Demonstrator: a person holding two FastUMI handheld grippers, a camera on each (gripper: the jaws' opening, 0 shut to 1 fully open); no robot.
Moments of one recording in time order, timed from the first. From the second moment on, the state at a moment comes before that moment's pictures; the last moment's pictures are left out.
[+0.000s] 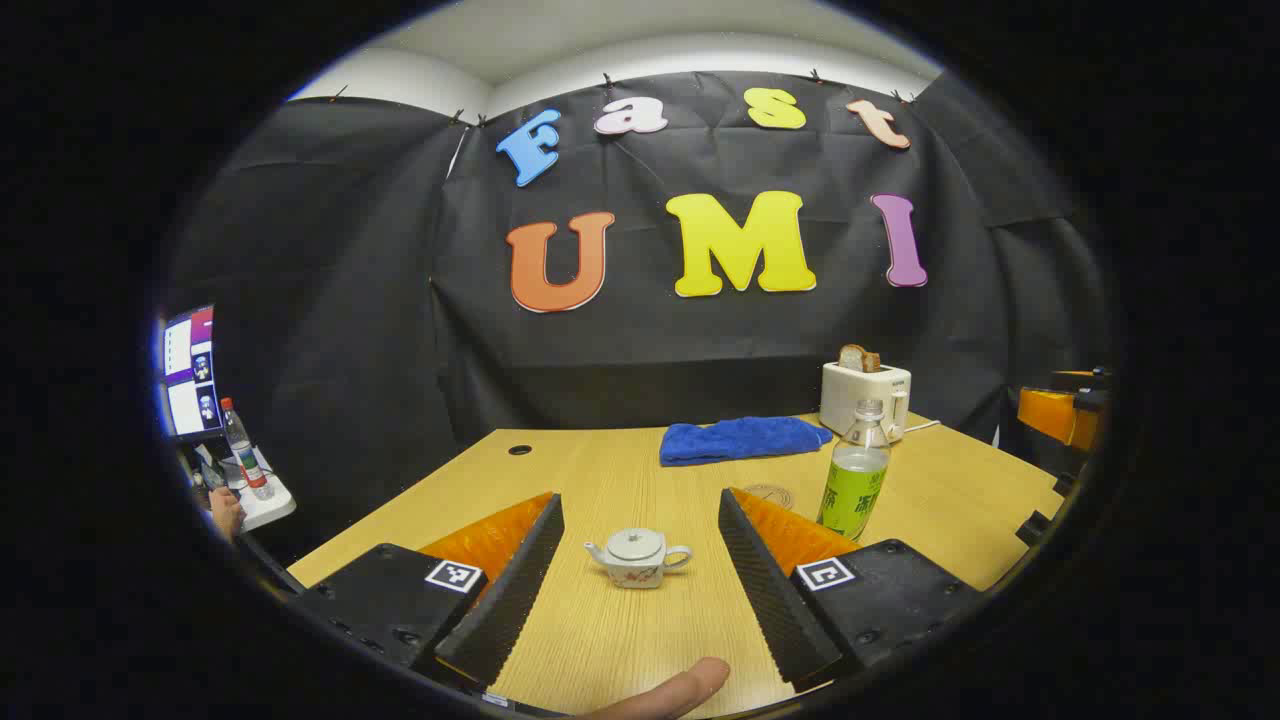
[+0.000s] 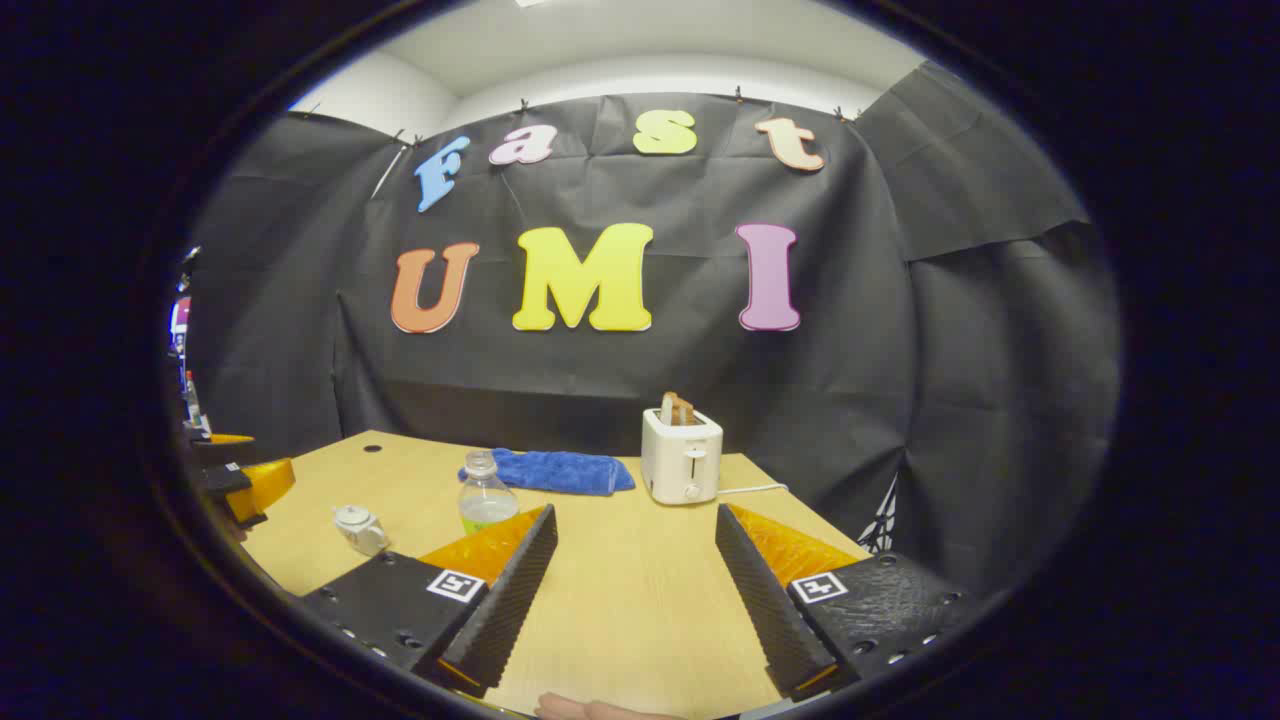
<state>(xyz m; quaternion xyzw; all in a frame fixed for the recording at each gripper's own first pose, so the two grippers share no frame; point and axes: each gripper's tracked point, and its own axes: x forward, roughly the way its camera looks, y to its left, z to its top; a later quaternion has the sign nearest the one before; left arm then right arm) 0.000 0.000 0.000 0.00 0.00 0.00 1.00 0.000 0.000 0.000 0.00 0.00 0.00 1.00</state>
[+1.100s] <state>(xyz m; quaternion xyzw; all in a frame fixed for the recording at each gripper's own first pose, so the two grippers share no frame) 0.003 0.016 0.003 -0.02 -0.01 0.00 1.00 0.007 0.004 -0.011 -0.01 0.02 0.00 1.00</state>
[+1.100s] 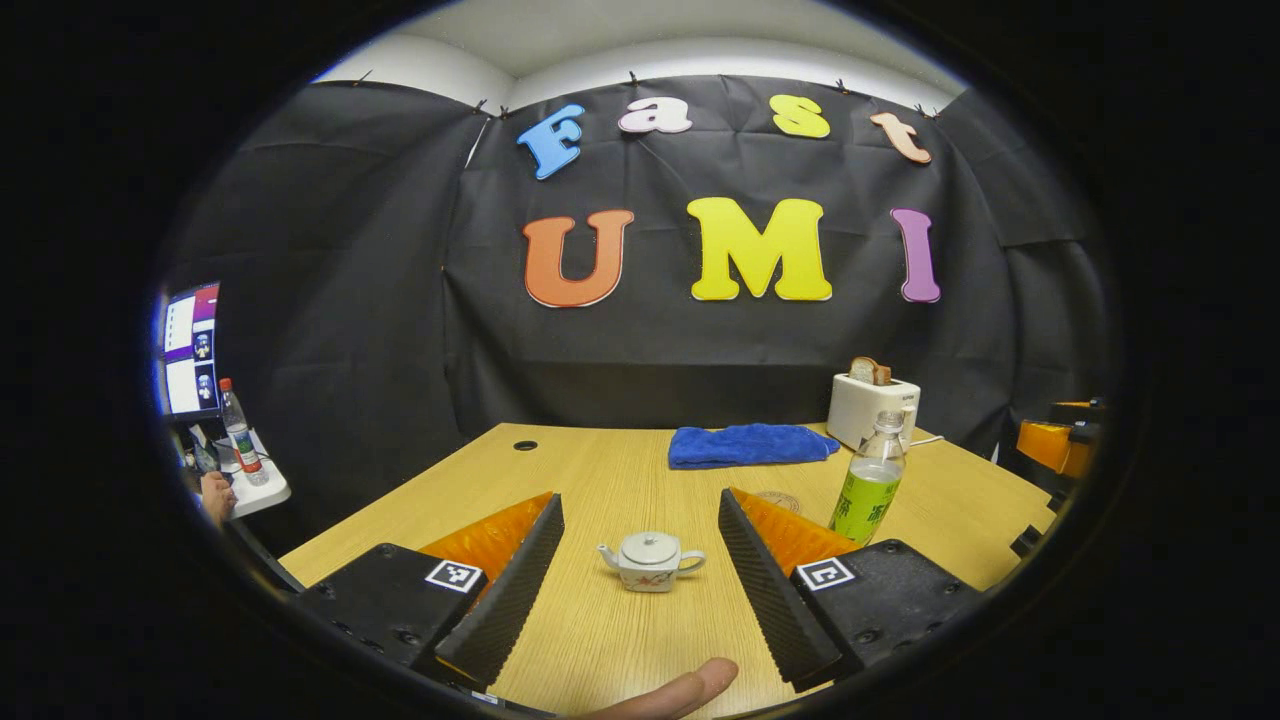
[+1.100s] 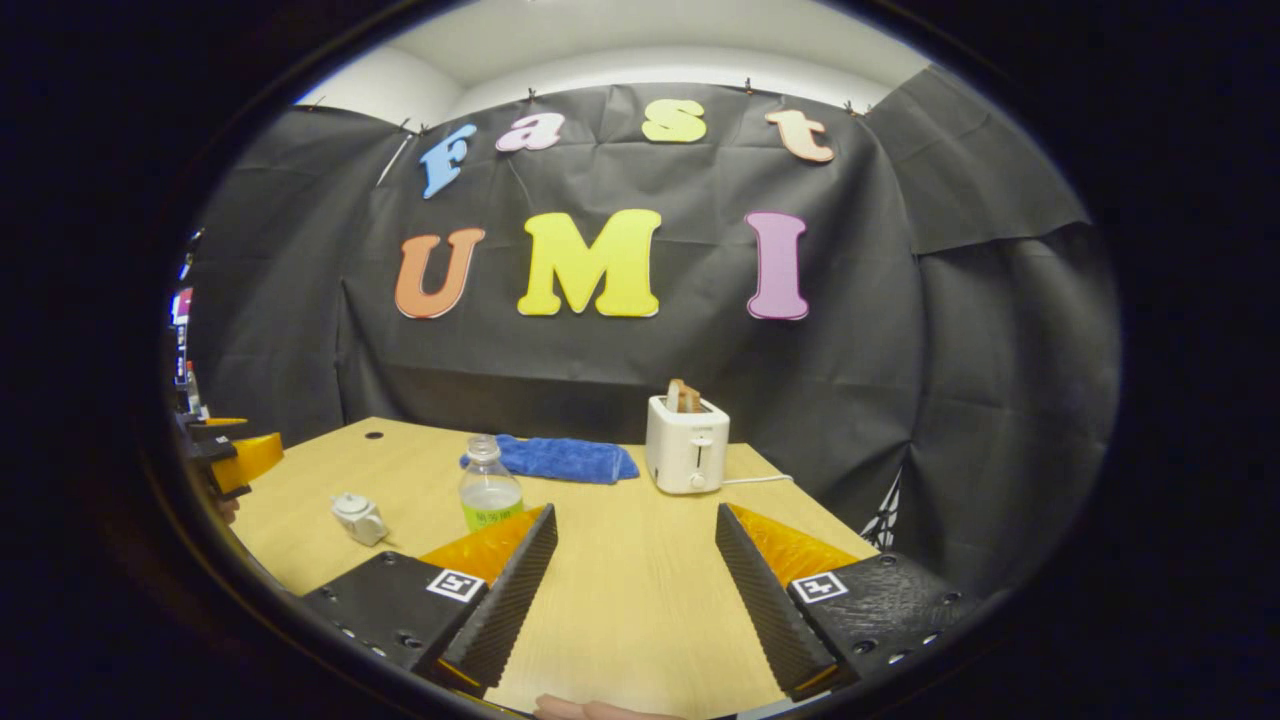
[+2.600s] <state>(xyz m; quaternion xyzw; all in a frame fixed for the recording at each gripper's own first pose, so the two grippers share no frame) 0.138 0.013 -0.084 -0.03 0.04 -0.03 1.00 0.037 0.024 -0.055 -0.03 0.06 -0.01 1.00</state>
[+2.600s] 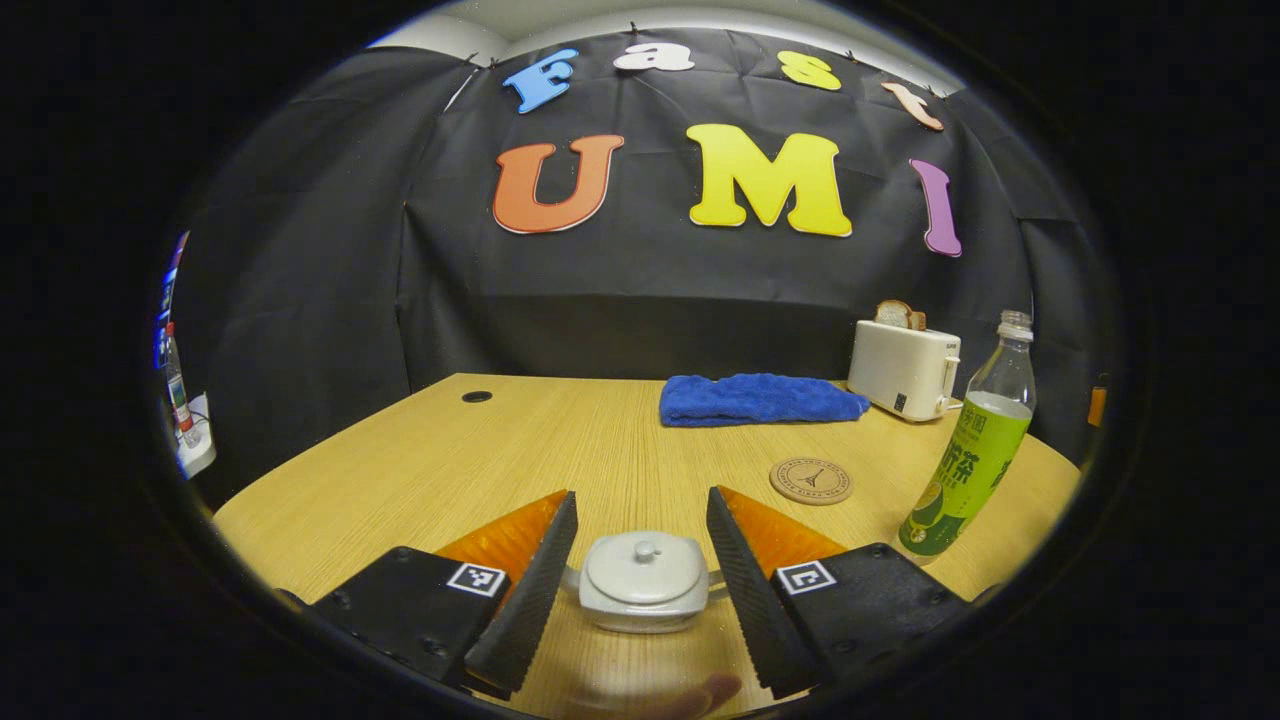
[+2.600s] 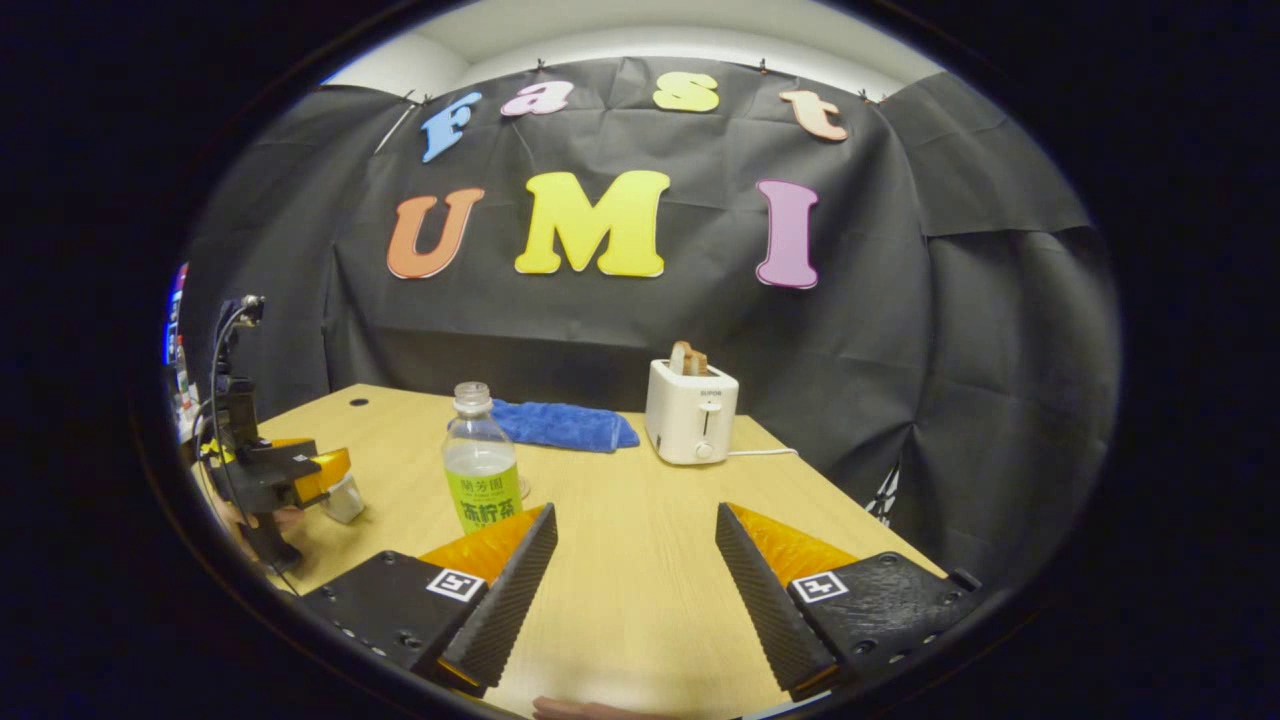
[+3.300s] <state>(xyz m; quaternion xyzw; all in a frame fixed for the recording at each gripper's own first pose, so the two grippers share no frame) 0.150 0.014 -0.089 -0.01 0.03 -0.04 1.00 0.042 0.033 -0.066 -0.04 0.07 0.00 1.00</state>
